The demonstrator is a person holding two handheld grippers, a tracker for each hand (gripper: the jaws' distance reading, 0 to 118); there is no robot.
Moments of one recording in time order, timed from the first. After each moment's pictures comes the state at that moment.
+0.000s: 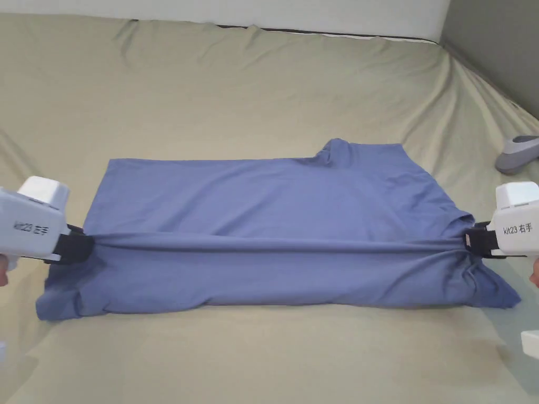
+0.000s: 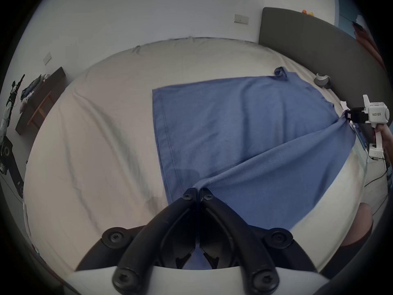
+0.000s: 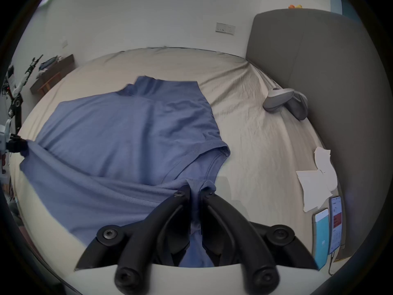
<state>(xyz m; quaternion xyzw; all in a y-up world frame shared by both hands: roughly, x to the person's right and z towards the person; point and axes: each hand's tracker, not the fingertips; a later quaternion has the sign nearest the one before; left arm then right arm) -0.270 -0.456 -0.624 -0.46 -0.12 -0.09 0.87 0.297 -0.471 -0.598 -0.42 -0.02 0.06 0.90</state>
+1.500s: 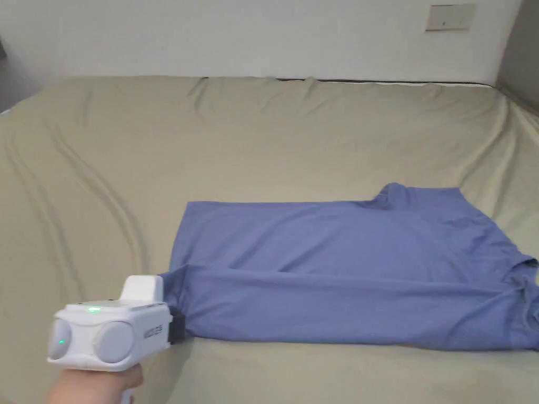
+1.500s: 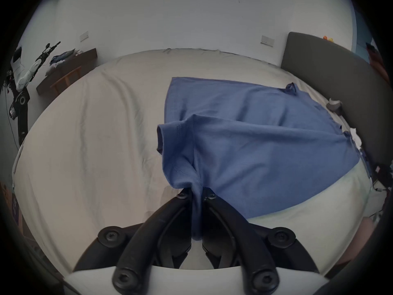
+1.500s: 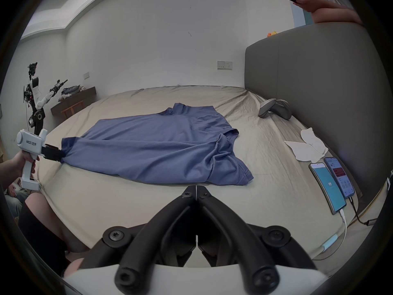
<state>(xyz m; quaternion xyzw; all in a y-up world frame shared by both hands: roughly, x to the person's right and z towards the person) -0.250 -0.484 -0.530 -0.40 -0.03 0.01 0.92 0.261 -0.460 -0.395 -0.27 0.02 0.01 0.96</state>
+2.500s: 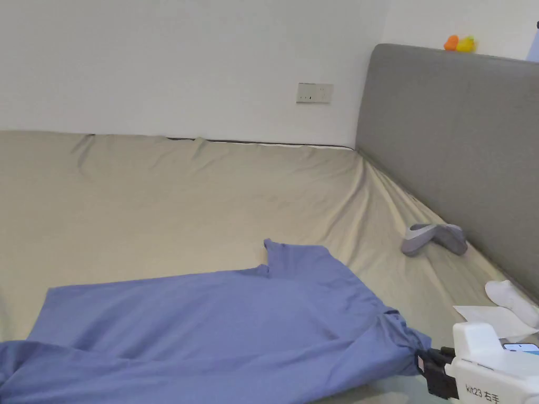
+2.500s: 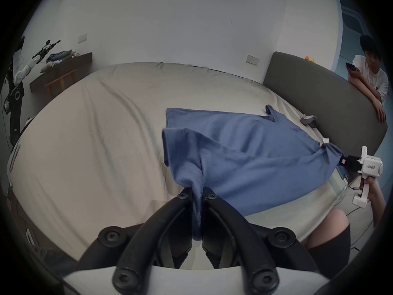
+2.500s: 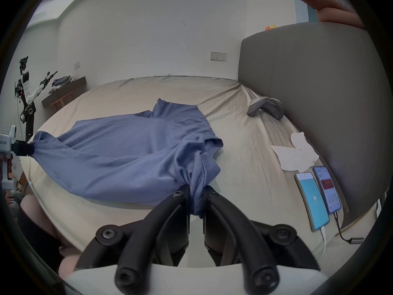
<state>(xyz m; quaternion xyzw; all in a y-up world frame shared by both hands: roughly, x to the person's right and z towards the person) -0.296 -0.405 -0.444 -0.36 -0.09 0.05 0.93 0.303 -0.440 -0.409 -0.32 0.00 0.03 0.95</state>
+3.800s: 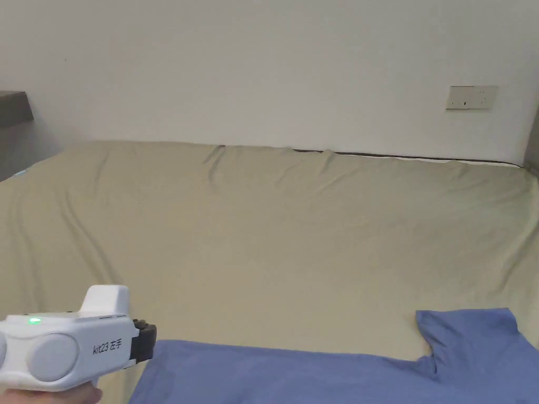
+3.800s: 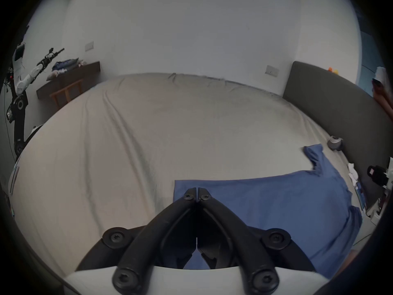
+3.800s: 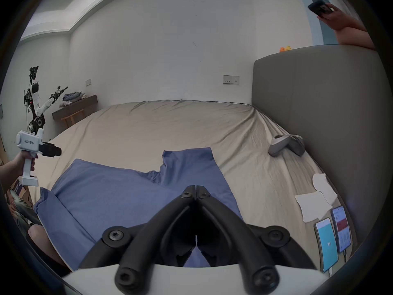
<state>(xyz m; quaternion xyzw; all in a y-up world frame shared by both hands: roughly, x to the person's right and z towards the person) -0.294 -0.431 -0.656 -0.35 -0.02 0.03 0.94 0.260 -0.400 -0.516 -0.25 0.04 0.02 0.97</state>
